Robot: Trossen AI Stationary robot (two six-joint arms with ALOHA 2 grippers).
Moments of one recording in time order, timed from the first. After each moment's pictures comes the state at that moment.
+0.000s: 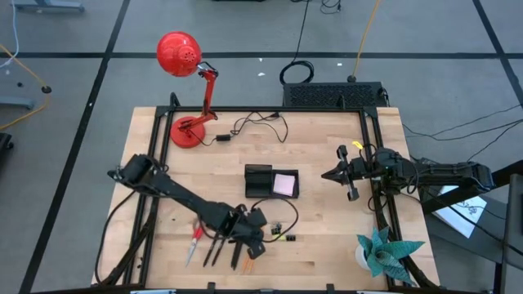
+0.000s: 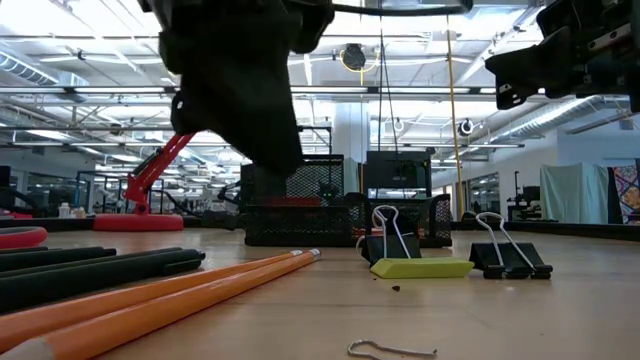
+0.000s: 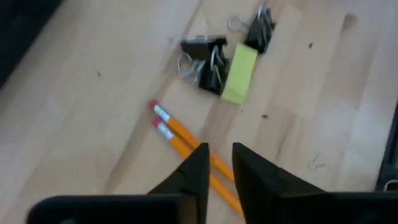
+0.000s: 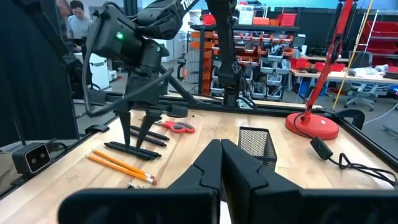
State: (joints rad) left arm -0.45 1.95 1.38 -0.48 -0.17 -0.89; right arm -0.13 0.41 0.08 0.33 -0.29 -0.03
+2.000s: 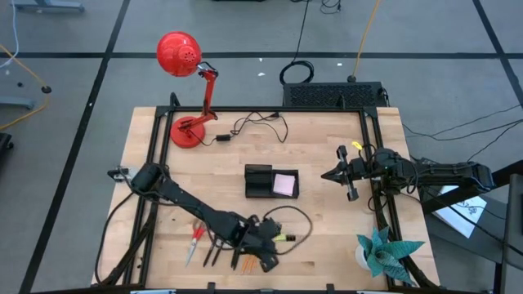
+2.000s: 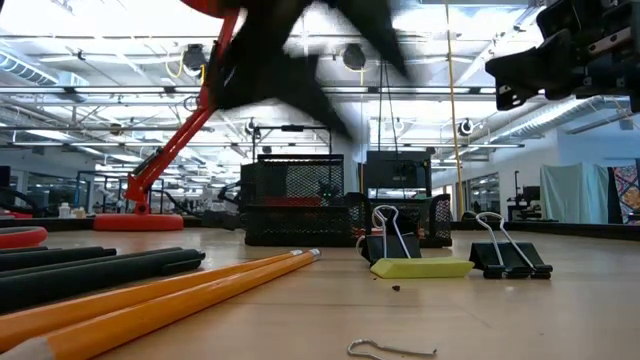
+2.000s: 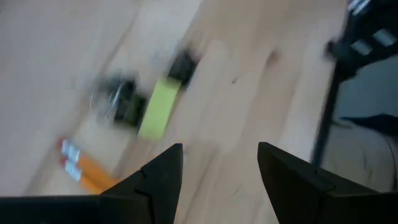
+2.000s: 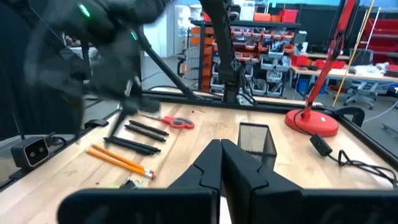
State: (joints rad) left arm -0.49 2.09 1.65 -0.53 -0.18 -0.94; right arm -0.13 0.41 0.09 0.31 -0.29 -0.05
